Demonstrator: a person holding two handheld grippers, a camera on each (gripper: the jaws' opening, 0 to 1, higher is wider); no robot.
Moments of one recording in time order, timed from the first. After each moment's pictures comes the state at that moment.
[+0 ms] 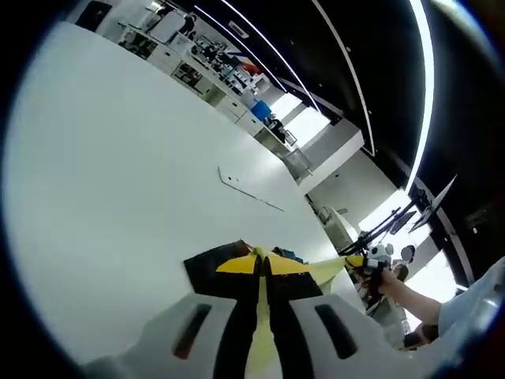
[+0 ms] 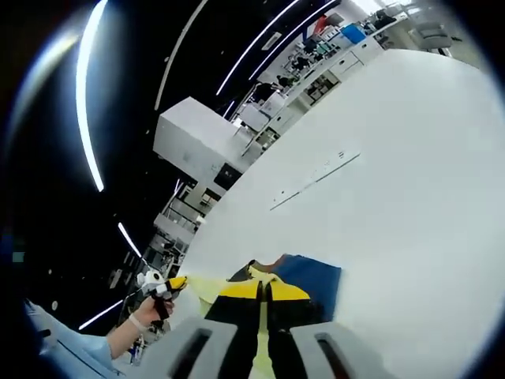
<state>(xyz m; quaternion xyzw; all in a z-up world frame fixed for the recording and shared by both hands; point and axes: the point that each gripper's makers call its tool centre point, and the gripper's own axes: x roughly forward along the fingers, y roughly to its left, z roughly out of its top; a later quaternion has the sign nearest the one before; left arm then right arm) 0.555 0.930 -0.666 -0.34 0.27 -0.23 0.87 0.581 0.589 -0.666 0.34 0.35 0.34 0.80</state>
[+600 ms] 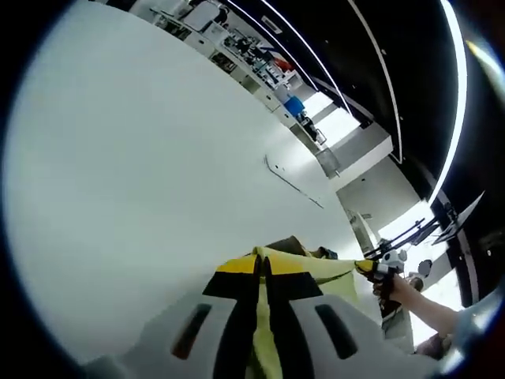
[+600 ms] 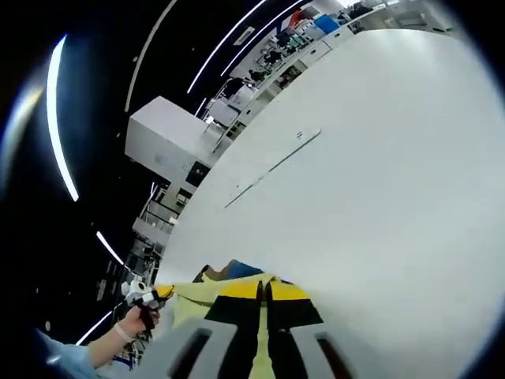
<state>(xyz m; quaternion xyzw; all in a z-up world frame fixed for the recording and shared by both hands) 0.570 0.936 -0.739 -0.34 0.33 -0.17 0.86 0.613 0.591 -0.741 0.33 0.41 0.28 0.81</state>
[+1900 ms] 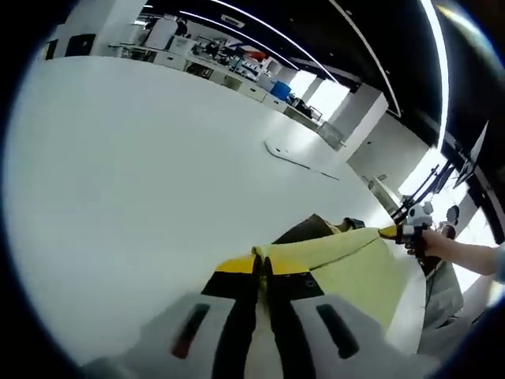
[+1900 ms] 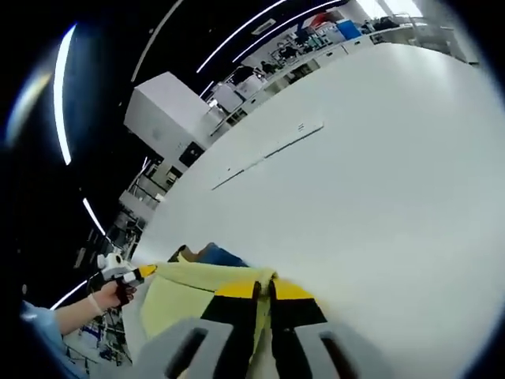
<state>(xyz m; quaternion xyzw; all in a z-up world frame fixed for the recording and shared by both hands) 0.579 0.941 -0.749 -0.20 0.31 -0.20 0.91 0.607 0.587 -0.750 0.22 0.39 0.30 0.84</state>
